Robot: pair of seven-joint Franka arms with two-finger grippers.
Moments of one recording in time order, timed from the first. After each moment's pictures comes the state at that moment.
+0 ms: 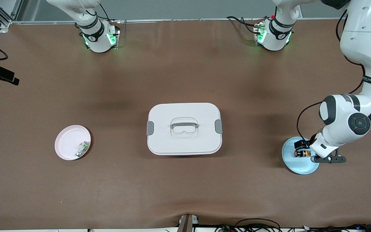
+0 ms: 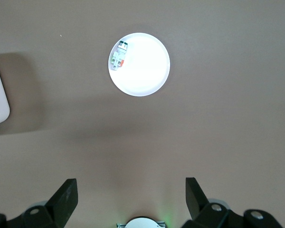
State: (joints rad) left arm 0.15 0.63 -0.12 -1.73 0.13 2.41 -0.01; right arm -0.10 0.03 -0.03 -1.52 0.02 1.42 -0.03
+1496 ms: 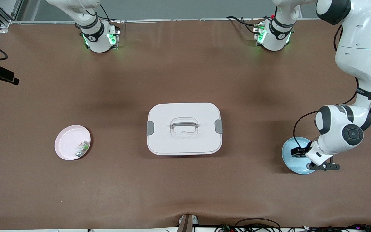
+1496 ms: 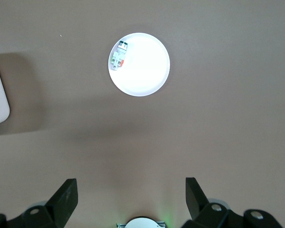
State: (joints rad) left arm 0.15 0.74 -0.12 -1.64 0.13 2.42 -0.01; right arm -0.10 0.03 -0.03 -1.52 0.02 1.42 -0.03
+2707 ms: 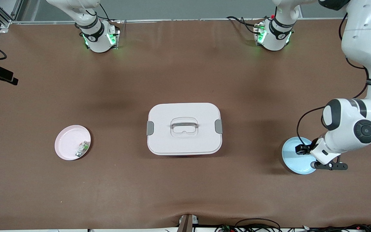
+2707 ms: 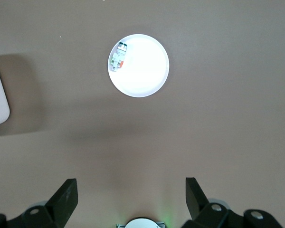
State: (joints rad) left arm 0.15 0.59 -0.19 -1.61 0.12 2.20 -0.01; right arm -0.10 0.03 -0.03 -1.51 0.02 1.42 -0.03
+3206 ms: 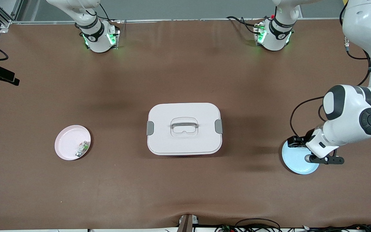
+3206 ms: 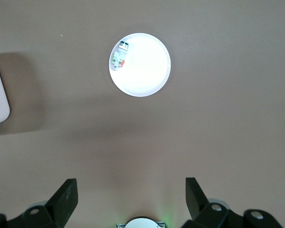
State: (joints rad) left arm 0.14 0.49 -0.28 -1.58 -0.01 2.03 -0.07; right arm -0.10 0.04 -0.02 -1.51 0.02 1.42 -0.03
